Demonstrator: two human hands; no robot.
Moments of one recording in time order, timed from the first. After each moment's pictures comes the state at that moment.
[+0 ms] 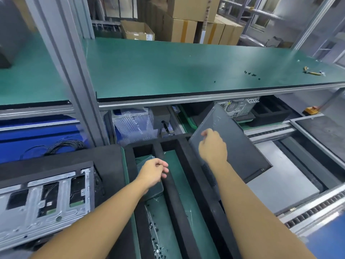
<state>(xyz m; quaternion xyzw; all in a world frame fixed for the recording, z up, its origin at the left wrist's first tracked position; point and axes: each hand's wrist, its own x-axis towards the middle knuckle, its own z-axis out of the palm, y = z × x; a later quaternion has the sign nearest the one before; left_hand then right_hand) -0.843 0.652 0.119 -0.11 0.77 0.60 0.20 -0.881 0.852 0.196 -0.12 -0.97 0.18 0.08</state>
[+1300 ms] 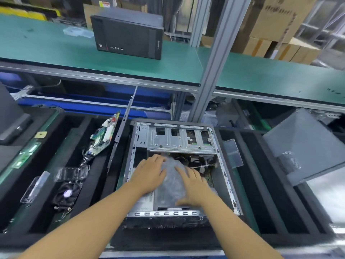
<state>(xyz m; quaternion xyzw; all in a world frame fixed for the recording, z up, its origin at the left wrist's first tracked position) -0.551 0.288 0.109 0.03 0.98 0.21 -0.01 -0.579 0.491 0.109 0.24 -0.94 0.02 -0.23</state>
